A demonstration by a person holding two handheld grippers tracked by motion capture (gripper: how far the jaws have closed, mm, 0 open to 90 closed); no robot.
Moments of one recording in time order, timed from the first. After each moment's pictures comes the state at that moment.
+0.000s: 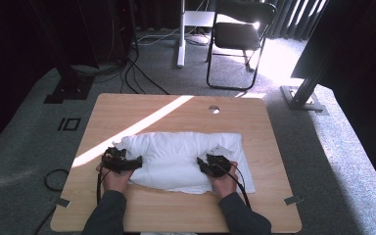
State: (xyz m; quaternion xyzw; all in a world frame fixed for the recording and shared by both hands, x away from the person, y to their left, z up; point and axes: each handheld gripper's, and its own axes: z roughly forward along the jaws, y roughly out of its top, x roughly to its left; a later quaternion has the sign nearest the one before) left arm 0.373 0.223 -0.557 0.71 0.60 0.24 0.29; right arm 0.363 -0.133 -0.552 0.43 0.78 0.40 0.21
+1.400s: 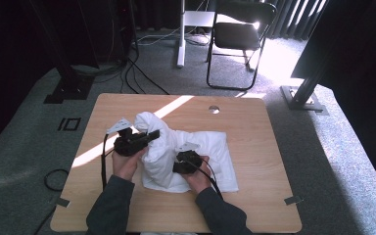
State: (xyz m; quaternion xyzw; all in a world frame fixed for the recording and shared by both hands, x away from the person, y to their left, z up) left arm 0.362 0.173 -0.433 0.71 0.40 0.10 0.58; right arm 0.378 -0.039 -0.546 0.38 0.82 0.39 0.16
